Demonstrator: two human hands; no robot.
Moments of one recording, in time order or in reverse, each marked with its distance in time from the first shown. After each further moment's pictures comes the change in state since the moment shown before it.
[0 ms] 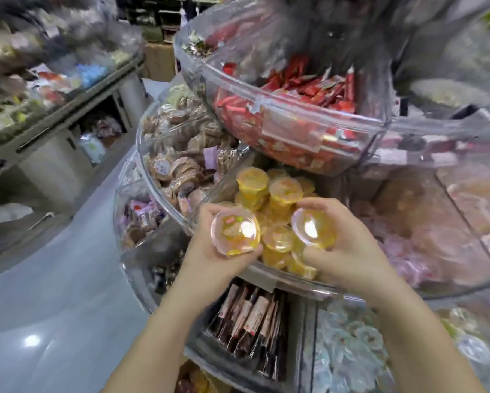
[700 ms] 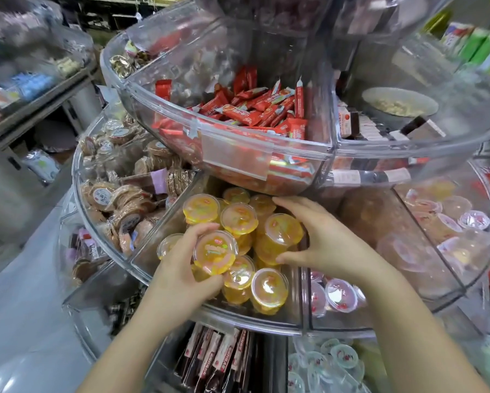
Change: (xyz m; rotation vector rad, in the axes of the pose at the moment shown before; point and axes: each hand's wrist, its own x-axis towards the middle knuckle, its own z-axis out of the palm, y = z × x) left_hand 0.047 -0.020 0.019 0.370 -0.147 -0.060; right_hand 0.054 0.053 -0.054 -0.370 -0.164 -0.059
